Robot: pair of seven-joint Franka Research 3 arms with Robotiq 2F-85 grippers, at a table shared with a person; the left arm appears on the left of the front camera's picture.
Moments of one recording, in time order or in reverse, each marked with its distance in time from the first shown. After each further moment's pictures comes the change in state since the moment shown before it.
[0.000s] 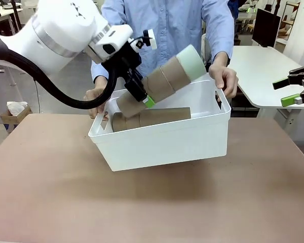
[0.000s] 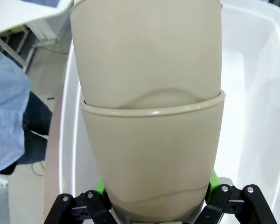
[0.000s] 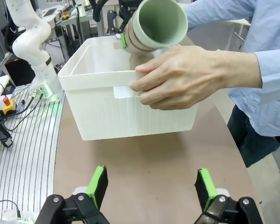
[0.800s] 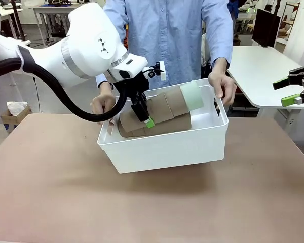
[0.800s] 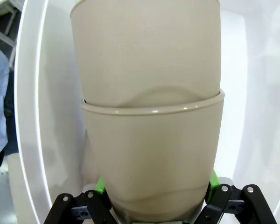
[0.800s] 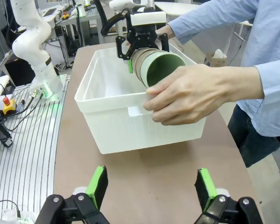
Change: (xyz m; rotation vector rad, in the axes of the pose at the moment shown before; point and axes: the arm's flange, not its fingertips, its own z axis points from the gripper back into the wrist) left arm -0.017 0.016 -0.063 -0.008 0.168 -0.029; right arm 0.000 0.000 0.000 0.000 0.000 0.000
